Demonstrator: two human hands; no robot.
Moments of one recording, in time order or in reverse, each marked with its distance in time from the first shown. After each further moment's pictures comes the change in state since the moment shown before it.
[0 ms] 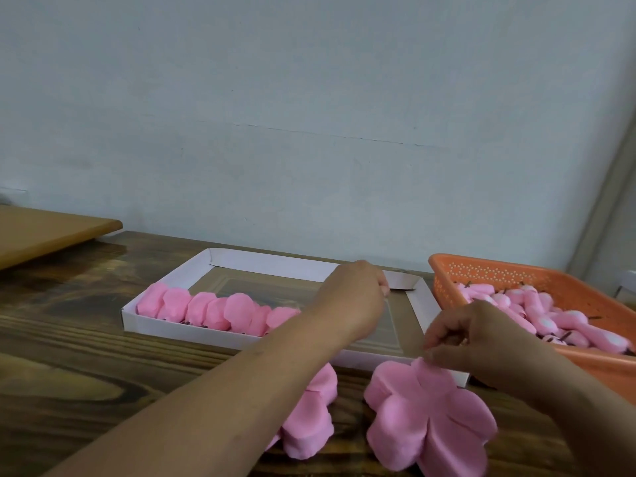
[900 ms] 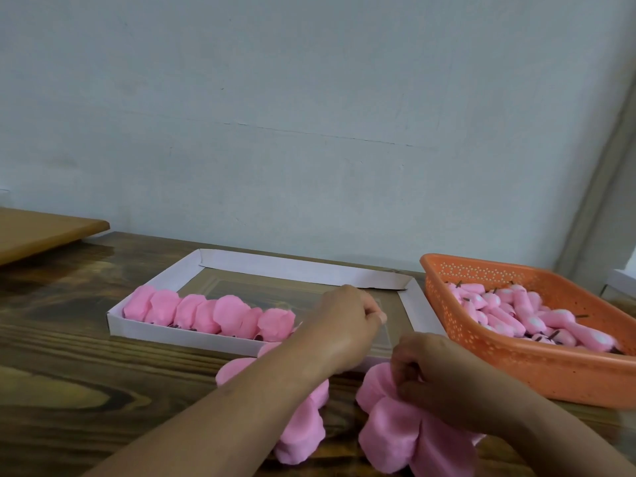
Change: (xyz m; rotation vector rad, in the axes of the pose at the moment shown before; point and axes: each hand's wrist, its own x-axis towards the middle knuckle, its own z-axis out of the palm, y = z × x) left_hand -0.026 -0.005 0.010 -0.223 -0.034 -0.004; right_hand 0.000 -0.003 0.030 -0.444 -0.138 -0.206
